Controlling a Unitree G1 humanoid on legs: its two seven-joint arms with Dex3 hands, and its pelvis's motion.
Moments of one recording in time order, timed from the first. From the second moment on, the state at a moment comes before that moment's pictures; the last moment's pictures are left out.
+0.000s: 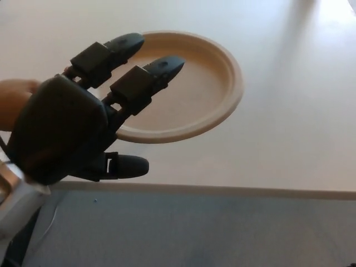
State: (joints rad) left_arm -0.19 0.56 0.00 -0.41 0.70 -0.37 -0.17; right_arm -0.31 -0.48 0.14 1.29 -0.27 -0.20 0.24
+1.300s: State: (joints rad) left_arm -0.49 0.46 -0.23 0.11 1.03 -0.19 0.24; right_arm -0.35 -0.48 0.15 1.29 -0.27 -0.19 0.28
